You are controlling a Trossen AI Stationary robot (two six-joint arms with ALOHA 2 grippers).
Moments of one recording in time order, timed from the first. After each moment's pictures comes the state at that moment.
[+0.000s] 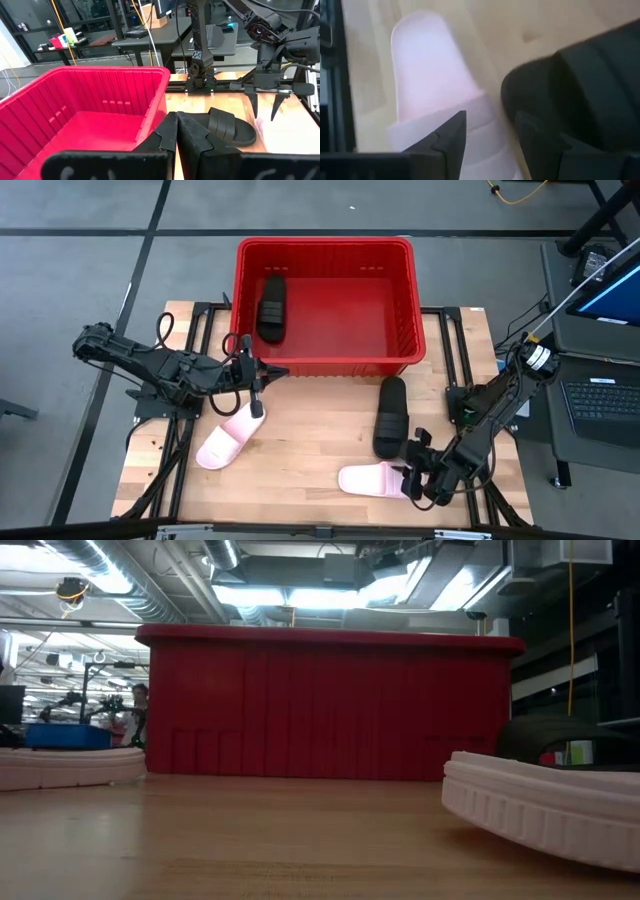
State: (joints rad) left arm -0.32 1.04 1.02 -0.21 -0.61 0.01; right arm 0.94 1.49 0.82 -0.52 0.55 1.23
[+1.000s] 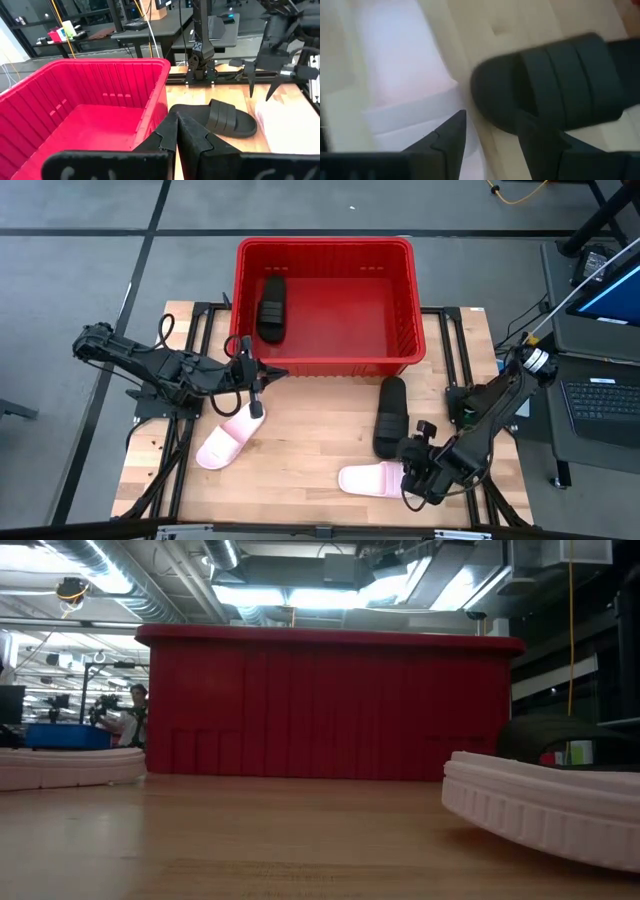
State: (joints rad) left arm -0.32 1.04 1.02 -0.26 -0.61 -0.01; right arm 0.87 1.55 1.08 -0.95 0.44 1.16
